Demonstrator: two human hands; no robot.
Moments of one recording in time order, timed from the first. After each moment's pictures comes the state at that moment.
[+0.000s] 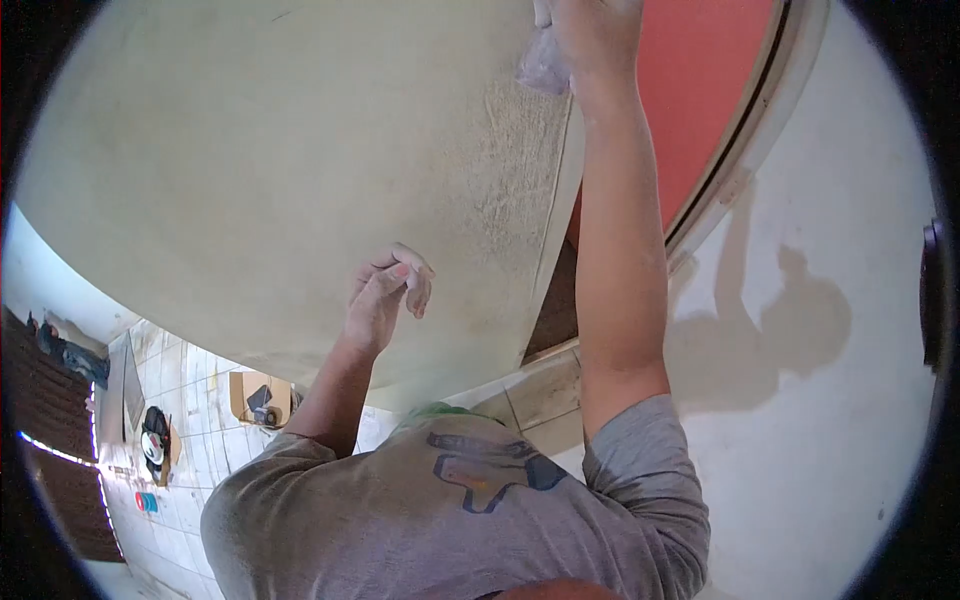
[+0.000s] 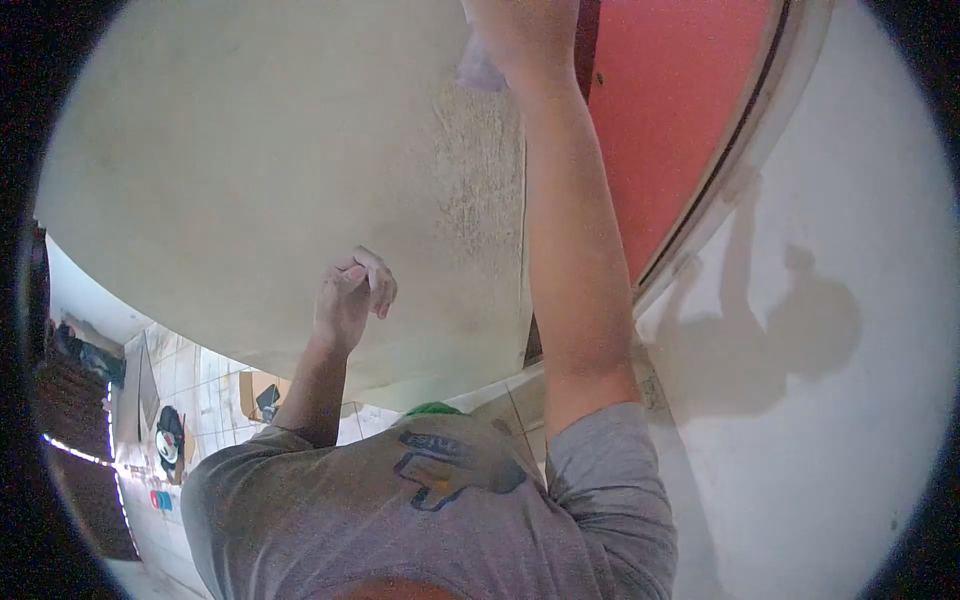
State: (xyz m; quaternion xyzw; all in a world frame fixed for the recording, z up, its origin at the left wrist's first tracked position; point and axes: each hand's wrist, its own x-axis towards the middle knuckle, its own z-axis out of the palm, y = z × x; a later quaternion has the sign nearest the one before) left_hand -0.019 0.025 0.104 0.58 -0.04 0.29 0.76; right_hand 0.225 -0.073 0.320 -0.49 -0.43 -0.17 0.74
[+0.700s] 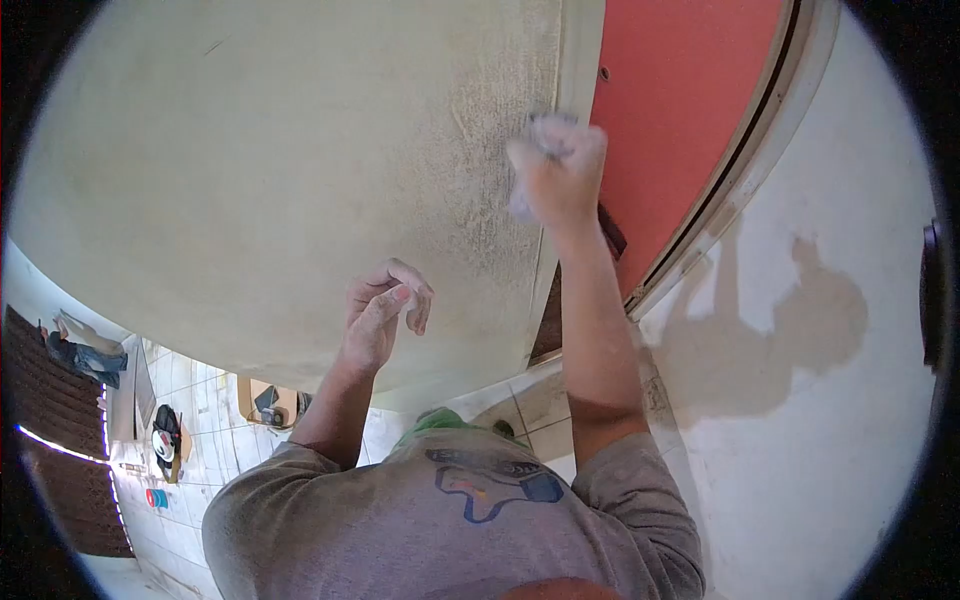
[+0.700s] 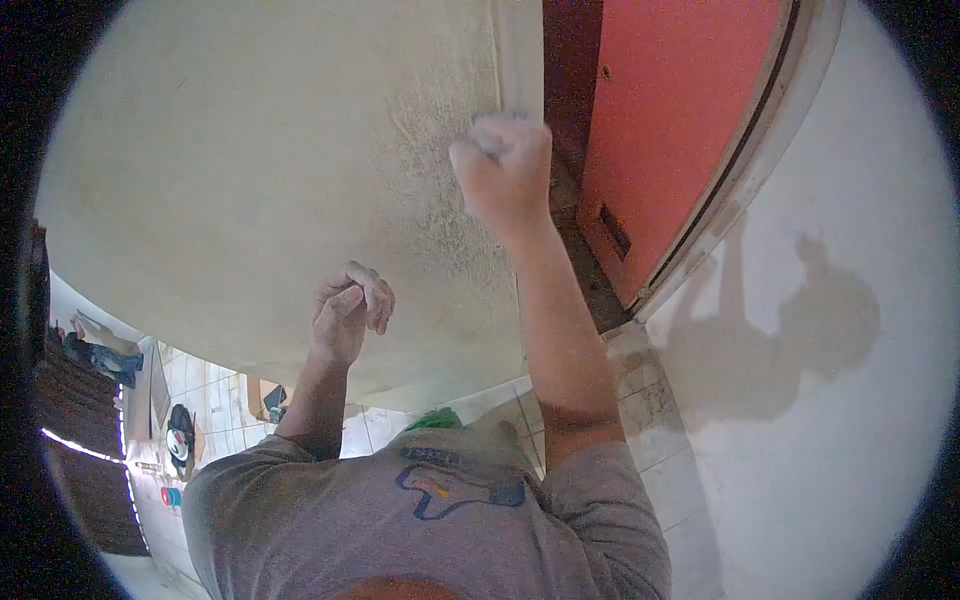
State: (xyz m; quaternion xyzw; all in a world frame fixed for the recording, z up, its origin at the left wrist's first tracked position) left_hand 0.005 0.019 0.108 0.61 -0.06 0.30 0.73; right_hand 0.236 -0.077 0.177 -0.53 -0.43 -0.12 0.72
